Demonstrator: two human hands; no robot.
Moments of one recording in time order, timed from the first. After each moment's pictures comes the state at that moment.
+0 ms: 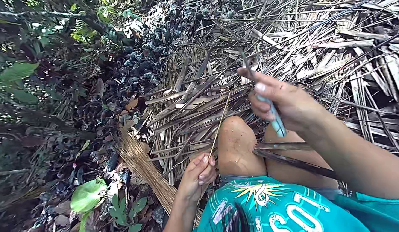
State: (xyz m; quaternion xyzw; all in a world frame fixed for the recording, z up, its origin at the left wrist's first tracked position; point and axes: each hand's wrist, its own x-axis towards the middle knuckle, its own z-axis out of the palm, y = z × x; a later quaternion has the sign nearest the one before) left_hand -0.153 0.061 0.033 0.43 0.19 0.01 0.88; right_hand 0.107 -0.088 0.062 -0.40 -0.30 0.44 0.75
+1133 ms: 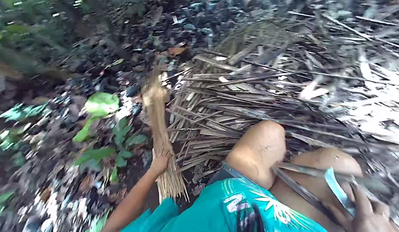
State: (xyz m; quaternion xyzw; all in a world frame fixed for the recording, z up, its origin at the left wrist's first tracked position) left_hand -0.420 0.146 -0.142 0.77 0.49 -0.36 0.17; right_hand 0.053 -0.240 -0.041 -0.91 -0.34 0.19 0.10
